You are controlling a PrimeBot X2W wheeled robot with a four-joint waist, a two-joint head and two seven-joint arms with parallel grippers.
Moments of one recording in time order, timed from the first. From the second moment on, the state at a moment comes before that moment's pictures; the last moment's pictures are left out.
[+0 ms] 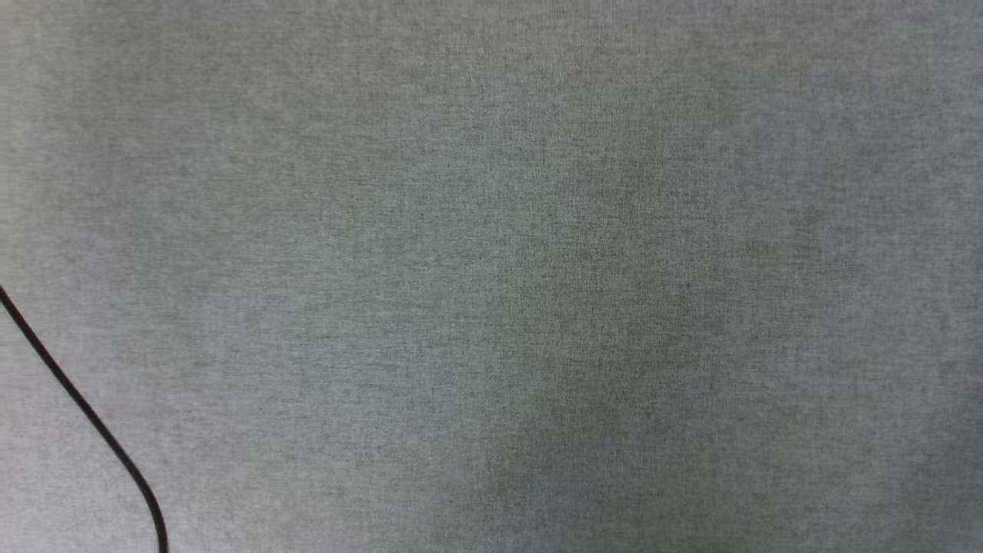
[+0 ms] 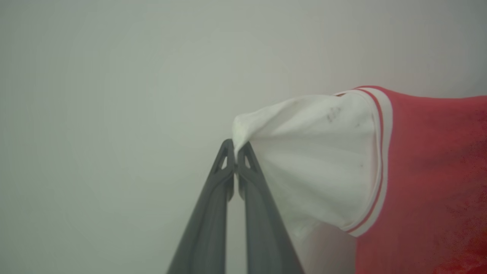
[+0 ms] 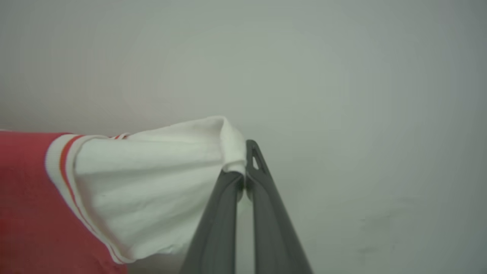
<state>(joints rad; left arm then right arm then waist) -1.73 0.57 -0.40 0.60 -0.48 -0.13 -0.06 -1.76 -0.43 -0.01 0.74 0.09 0.13 0.17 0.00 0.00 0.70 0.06</state>
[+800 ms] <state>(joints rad) -0.83 0.58 -0.66 0.48 -0.67 -0.11 -0.19 -0.86 -0.49 0.07 0.69 0.45 0.13 0.16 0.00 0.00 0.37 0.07</state>
